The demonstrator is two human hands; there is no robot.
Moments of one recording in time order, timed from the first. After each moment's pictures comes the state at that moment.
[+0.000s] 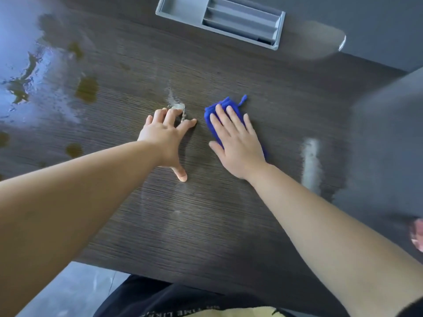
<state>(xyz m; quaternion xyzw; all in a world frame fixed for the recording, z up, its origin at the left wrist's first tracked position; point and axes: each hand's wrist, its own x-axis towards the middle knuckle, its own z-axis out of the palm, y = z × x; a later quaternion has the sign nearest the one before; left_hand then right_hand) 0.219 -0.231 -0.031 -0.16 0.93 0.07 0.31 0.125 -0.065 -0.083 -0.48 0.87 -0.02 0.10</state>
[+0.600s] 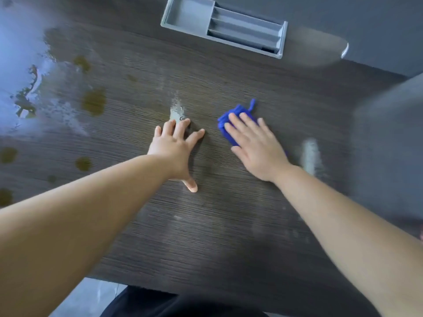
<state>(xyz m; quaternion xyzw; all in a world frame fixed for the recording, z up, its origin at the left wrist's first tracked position) 0.221 -0.234 -0.034 -0.13 0.94 0.06 0.32 0.098 -0.050 -0.084 -0.53 0.84 0.00 0.10</state>
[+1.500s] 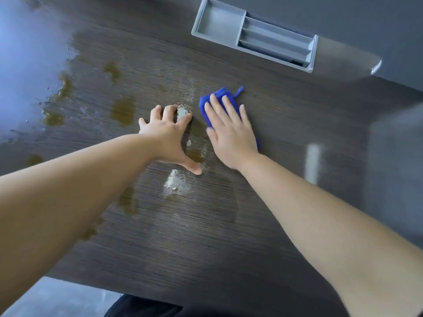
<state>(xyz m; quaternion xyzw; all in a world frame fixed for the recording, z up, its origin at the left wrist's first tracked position) 0.221 -0.326 -0.029 -0.20 0.92 0.12 0.33 0.126 -0.183 -0.081 -0.47 0.88 -0.01 0.10</state>
